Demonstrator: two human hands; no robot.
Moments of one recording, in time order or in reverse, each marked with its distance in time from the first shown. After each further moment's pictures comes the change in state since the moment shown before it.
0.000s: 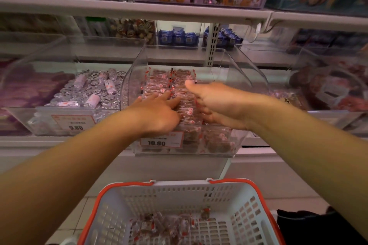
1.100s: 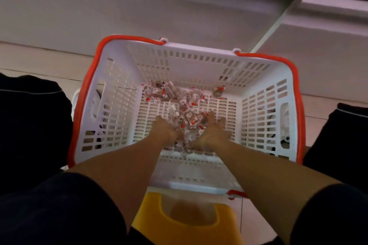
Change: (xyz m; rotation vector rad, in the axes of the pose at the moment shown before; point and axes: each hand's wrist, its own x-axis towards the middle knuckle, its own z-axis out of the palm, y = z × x) left_hand -0.095 -0.026 0.442 -0.740 -0.399 -0.886; right_hand -0.019 0.427 0.199 -0.684 -0.241 0.741
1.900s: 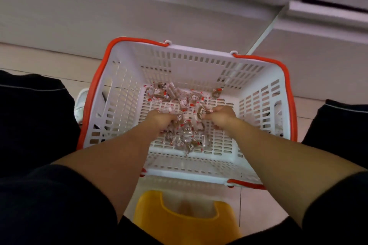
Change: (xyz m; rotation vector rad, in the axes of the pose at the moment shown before) left_hand -0.027 0.010 -0.044 -0.516 -0.083 0.019; right_hand -0.014 0.004 -0.064 0.644 0.056 -0.125
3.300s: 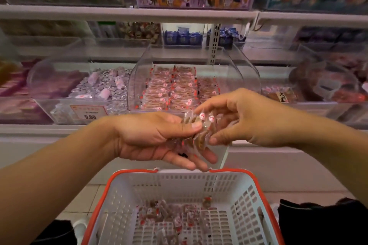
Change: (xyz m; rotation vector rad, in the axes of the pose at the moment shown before) left_hand -0.263 0.282 -0.075 0.237 -1.115 0.468; right_hand -0.271 -0.227 -0.206 -0.312 -0.096 -0.967
